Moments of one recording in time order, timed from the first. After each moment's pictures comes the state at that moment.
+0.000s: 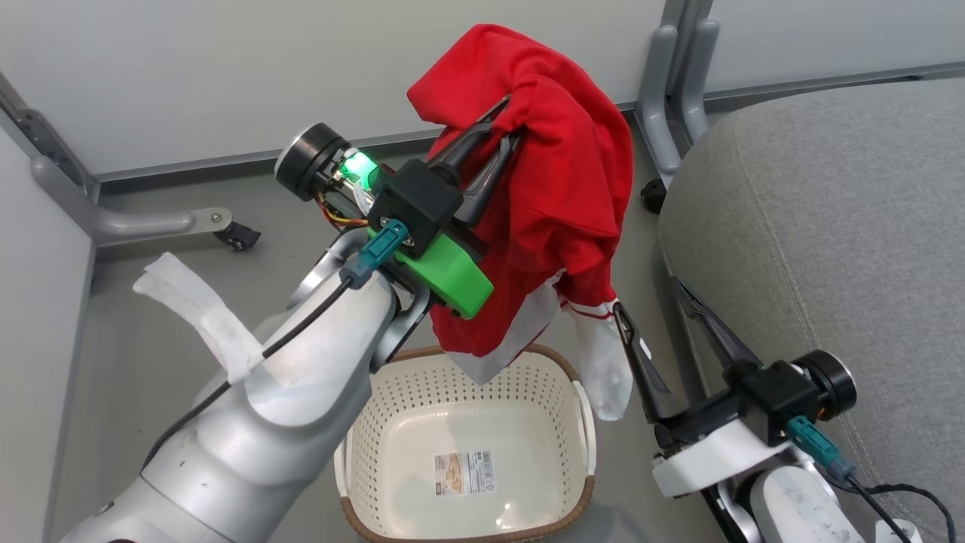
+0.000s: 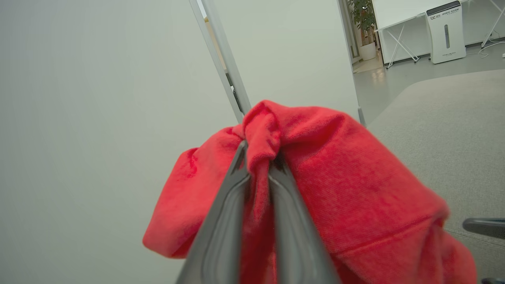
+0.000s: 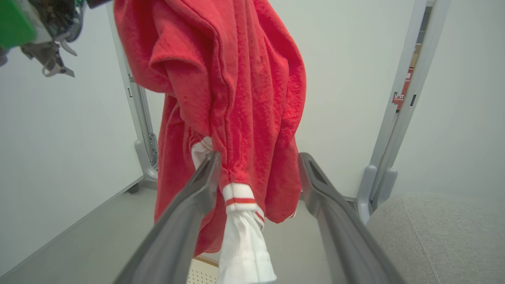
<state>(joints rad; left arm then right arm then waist) -0.83 0.15 -0.77 0.42 -0.32 -0.06 -0.26 -0.12 -0.05 0.21 0.03 0.06 0.13 -0.26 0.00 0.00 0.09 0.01</state>
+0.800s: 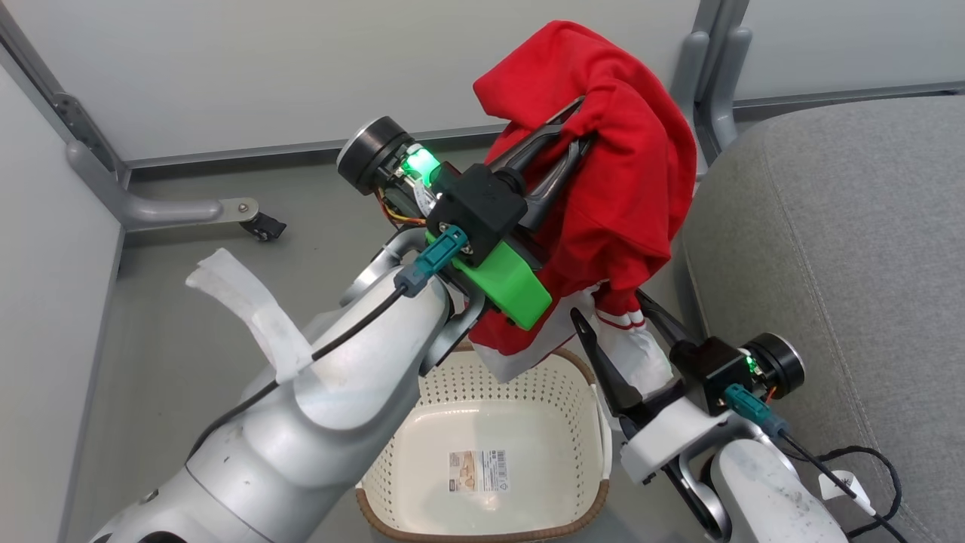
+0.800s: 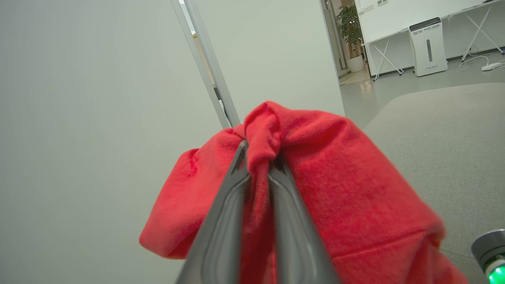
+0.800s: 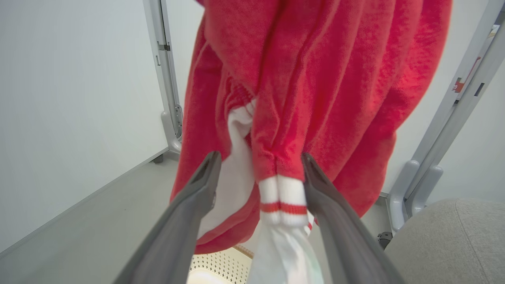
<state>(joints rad) -0.85 0.08 -0.81 0.40 -0.32 -0.07 -0.26 -0.27 -0.05 0.32 0.27 0.06 0.13 -0.26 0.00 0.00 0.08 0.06</state>
